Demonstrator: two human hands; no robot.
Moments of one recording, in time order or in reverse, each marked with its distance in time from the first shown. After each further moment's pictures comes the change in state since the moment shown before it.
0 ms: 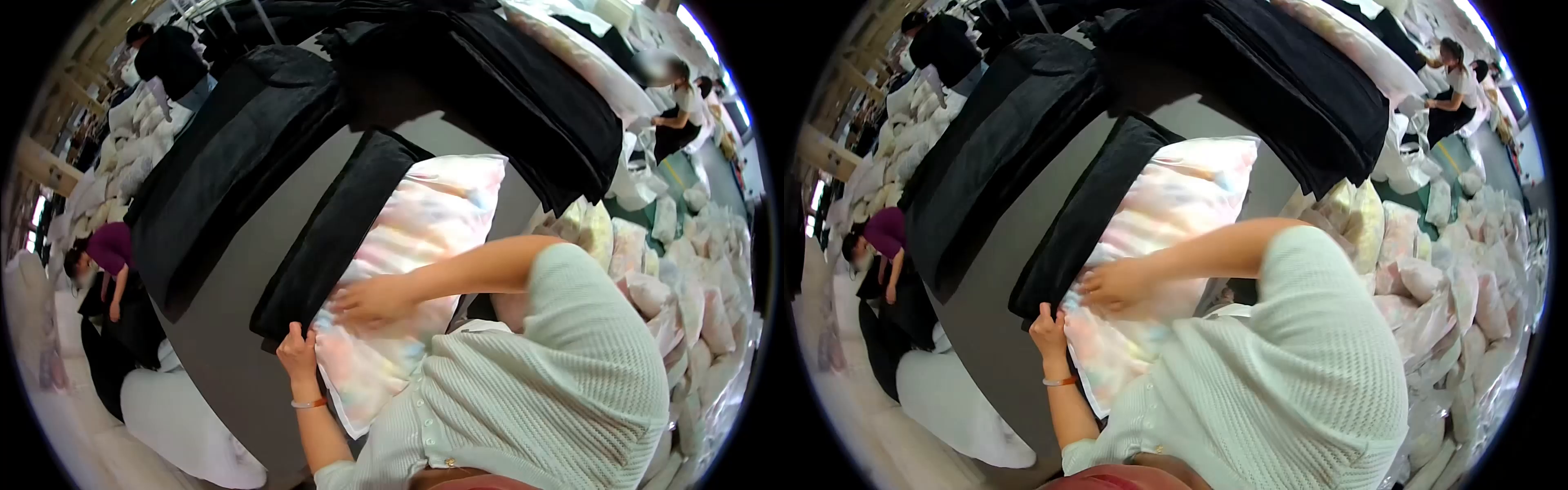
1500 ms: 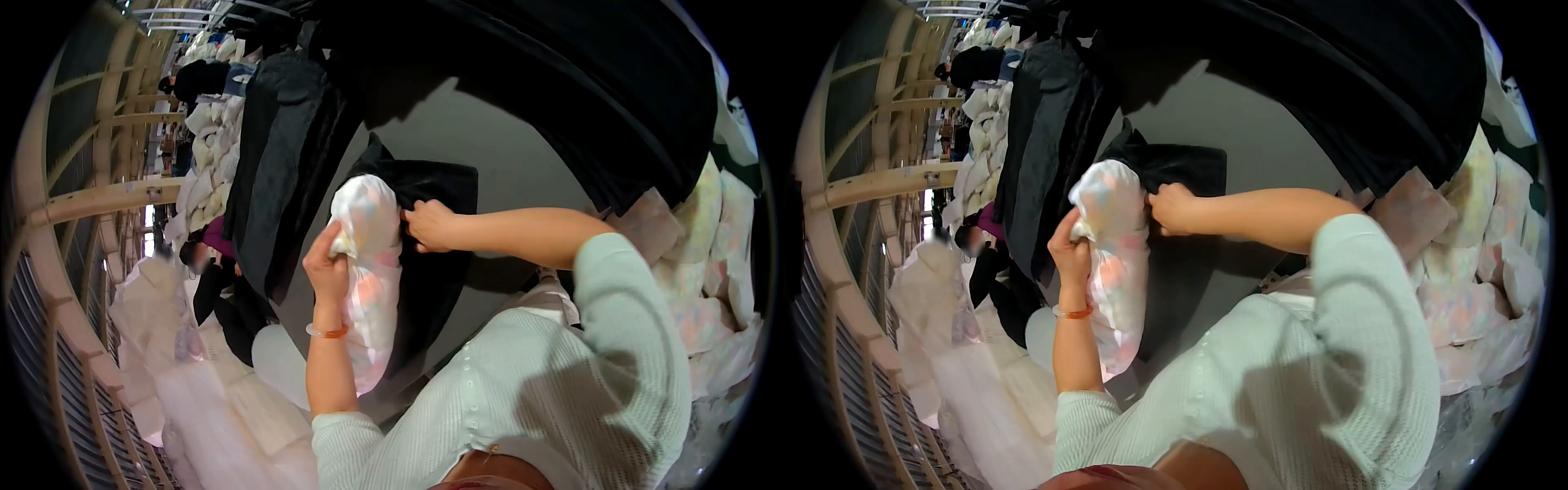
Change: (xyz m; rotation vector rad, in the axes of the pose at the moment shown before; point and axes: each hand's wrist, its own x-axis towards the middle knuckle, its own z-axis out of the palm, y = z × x) left_hand 0.238 0.216 0.011 -0.288 -0.151 0.087; right_hand -0.140 0.108 -0.111 -0.153 -0.209 0.697
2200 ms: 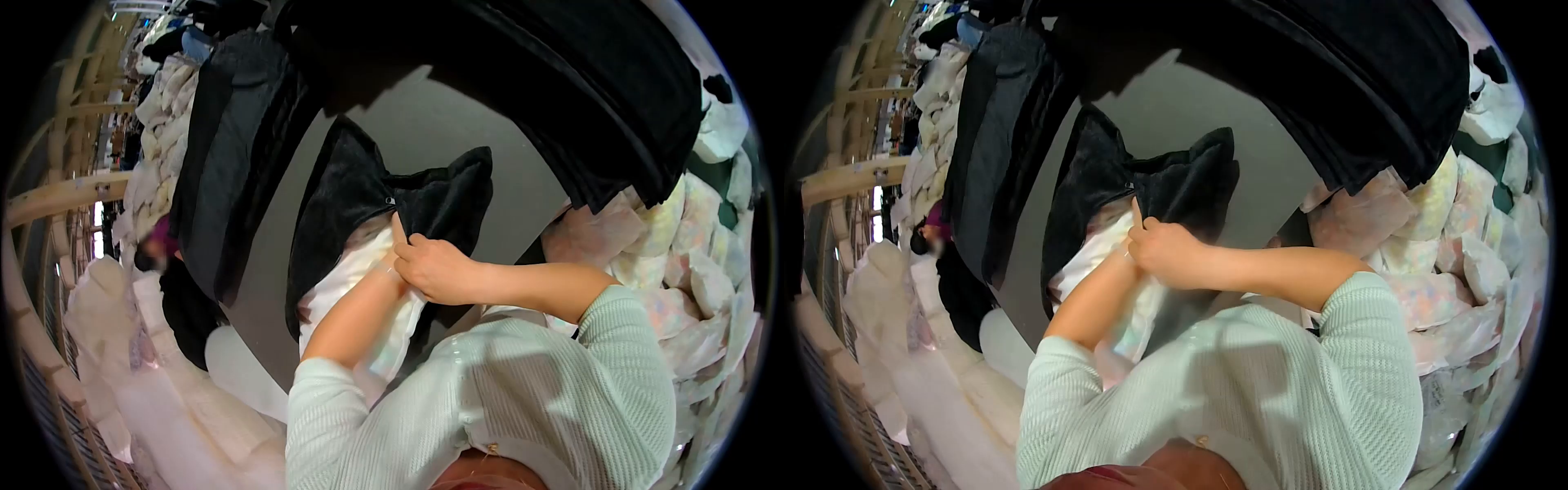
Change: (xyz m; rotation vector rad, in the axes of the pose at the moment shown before) left_hand -0.007 0.005 0.187 0.042 -0.507 0.427; right_hand -0.081 -0.058 -0.040 0.298 0.257 0.037
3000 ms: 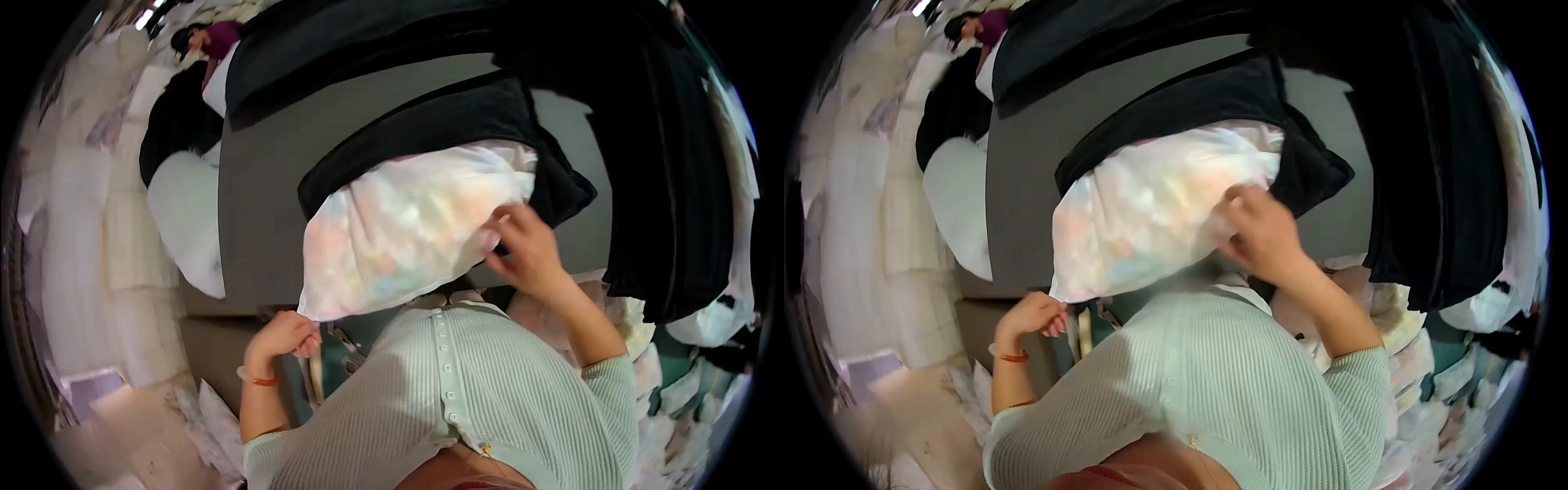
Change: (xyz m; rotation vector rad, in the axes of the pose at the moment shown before) left_hand -0.401 0.165 -0.105 -0.989 -0.148 -1.466; right_hand -0.007 -0.045 -0.020 0.013 -0.030 -0.272
